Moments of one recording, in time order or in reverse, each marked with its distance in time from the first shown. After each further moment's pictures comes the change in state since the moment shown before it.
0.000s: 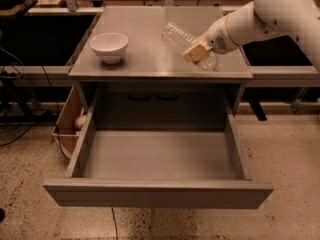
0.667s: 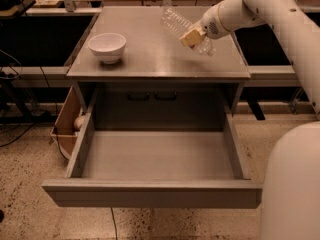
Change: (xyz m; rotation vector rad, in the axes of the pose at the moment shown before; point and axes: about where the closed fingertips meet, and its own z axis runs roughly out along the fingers) arm -0.029 -0.067 0.033 0.055 -0.041 -0.005
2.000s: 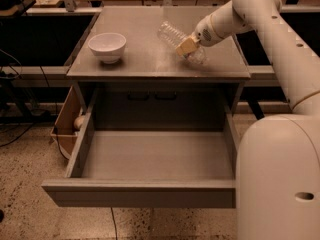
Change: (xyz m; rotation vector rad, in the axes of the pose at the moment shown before) arm 0.024 0.004 0.041 -0.101 0.066 0.108
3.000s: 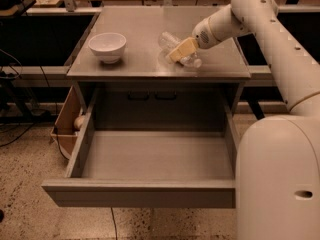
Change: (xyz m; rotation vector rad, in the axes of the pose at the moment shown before) arm 0.000 0.009 0.010 -0.050 -0.026 0.027
